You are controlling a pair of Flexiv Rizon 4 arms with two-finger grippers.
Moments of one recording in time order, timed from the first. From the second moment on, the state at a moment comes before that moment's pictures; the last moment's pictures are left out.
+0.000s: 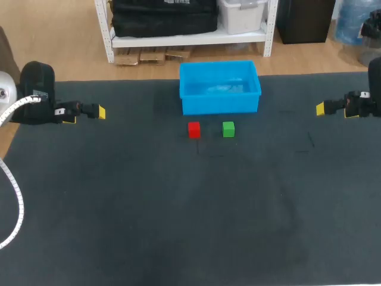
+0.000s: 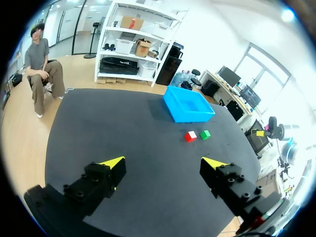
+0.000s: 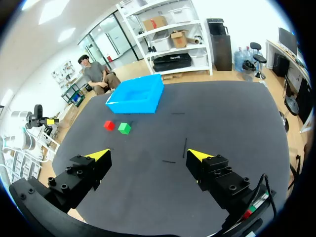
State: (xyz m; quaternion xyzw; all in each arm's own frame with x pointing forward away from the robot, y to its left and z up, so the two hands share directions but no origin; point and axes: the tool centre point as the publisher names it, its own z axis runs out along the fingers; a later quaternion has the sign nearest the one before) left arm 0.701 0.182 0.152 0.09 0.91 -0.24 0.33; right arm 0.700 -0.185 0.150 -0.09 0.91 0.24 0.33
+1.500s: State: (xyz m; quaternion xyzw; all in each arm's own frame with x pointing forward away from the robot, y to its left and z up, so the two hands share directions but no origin) left arm 0.714 0.153 0.173 0.11 0.93 -0.21 0.29; right arm 0.700 -0.185 0.150 -0.09 0.91 0.24 0.33
